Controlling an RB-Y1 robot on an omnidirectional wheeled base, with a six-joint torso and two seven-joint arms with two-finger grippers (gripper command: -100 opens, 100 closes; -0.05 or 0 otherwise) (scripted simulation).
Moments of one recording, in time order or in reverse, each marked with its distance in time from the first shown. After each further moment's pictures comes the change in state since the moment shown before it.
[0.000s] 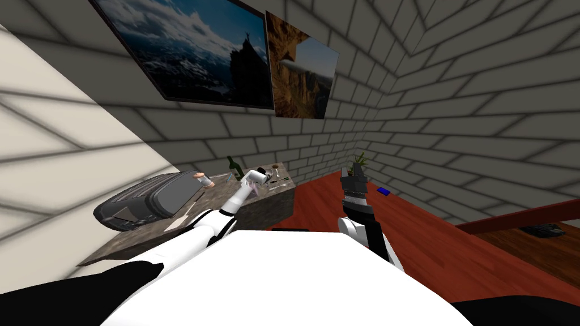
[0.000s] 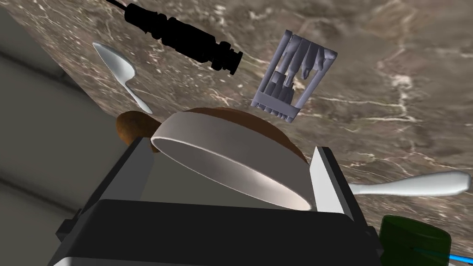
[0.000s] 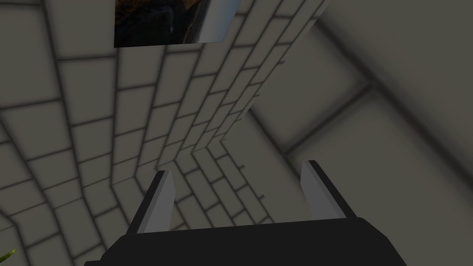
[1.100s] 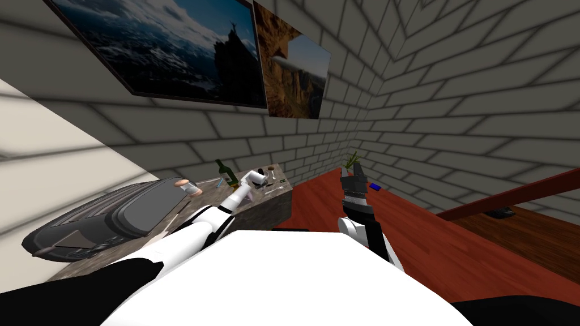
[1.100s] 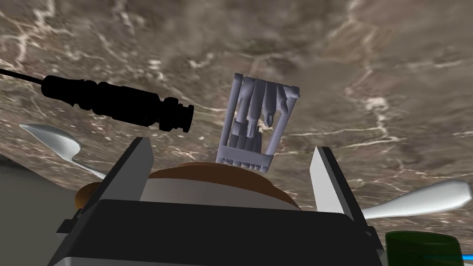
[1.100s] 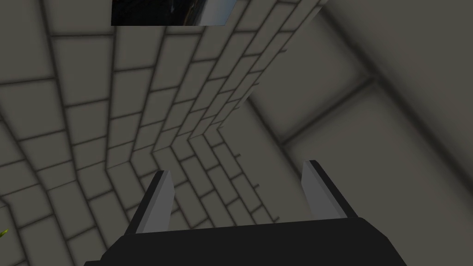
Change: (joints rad) left arm -0.044 0.052 -0.056 0.151 0.051 0.131 -0.058; right arm 0.000 0.000 0.000 0.000 0.000 0.000 0.000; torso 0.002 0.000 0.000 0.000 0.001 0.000
